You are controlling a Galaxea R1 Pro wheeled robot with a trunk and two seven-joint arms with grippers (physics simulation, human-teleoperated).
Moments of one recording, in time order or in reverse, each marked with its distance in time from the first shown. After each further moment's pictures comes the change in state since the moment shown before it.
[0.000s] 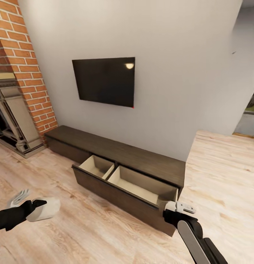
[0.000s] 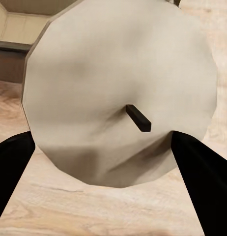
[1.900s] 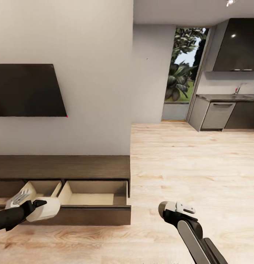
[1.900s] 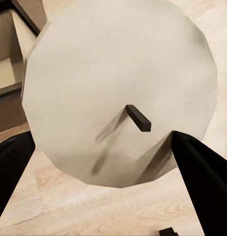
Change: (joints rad) left arm 0.000 -0.001 0.000 0.000 0.000 0.000 0.000; right arm 0.000 0.000 0.000 0.002 0.000 0.000 0.000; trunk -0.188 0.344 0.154
